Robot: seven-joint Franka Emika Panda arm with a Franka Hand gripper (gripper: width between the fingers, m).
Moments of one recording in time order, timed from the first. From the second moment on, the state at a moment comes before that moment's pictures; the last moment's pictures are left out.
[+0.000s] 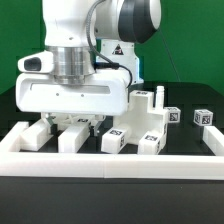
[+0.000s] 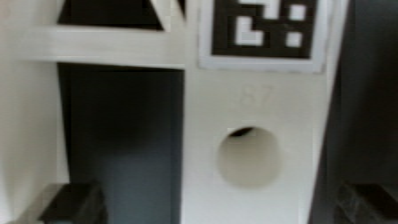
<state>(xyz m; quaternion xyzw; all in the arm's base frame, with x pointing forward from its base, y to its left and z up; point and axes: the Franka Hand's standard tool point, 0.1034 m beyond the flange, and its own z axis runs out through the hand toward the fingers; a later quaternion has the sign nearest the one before) 0.530 -0.115 0.014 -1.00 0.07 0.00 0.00</state>
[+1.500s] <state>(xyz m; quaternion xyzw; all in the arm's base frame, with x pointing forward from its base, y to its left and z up) 0.553 -0.092 0.094 -0.99 0.10 0.00 0.05</state>
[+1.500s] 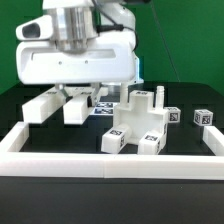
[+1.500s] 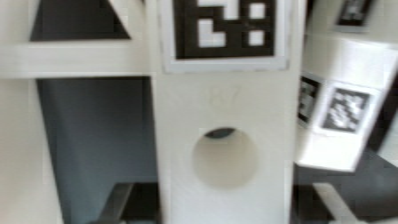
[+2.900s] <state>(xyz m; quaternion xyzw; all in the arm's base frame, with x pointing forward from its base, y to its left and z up) 0.557 -0.062 0.129 -0.98 0.20 0.05 0.07</state>
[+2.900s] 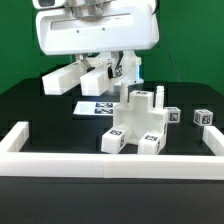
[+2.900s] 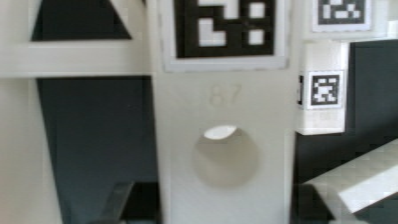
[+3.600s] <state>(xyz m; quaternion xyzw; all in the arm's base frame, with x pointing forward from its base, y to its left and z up) 0.557 -0.046 0.127 -0.98 0.19 0.05 0.07</state>
